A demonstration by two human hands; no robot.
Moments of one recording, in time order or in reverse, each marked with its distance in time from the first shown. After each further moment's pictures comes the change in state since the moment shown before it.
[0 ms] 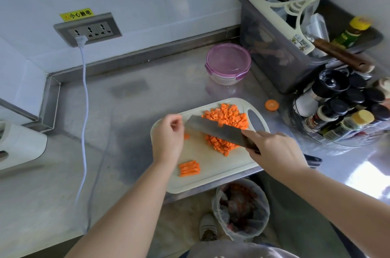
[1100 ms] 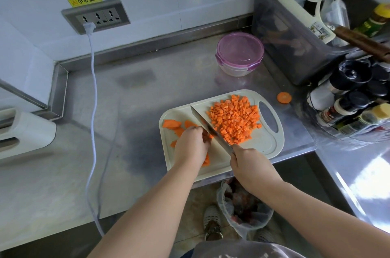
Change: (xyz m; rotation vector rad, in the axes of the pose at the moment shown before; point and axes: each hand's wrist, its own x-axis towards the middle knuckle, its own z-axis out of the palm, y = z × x) left_hand -0.029 -0.014 0.020 0.445 -0.340 0.146; right_hand -0.005 -0.074 0.025 0.351 -0.418 0.251
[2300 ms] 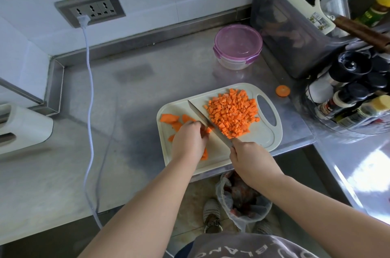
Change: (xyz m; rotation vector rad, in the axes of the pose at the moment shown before) left_hand -0.003 -0.001 0.002 0.001 0.017 0.016; right_hand -0.001 0.007 0.001 -0.017 0.044 -0.045
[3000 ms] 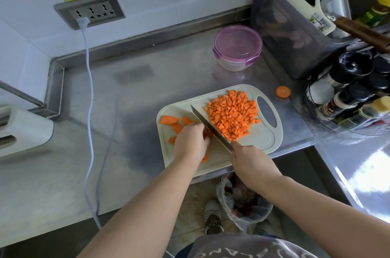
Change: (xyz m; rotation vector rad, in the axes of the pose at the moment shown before) left_hand 0.003 0.004 0.000 0.028 -0.046 0.031; right_hand 0.008 0.004 0.007 -0.027 -0.104 0.067
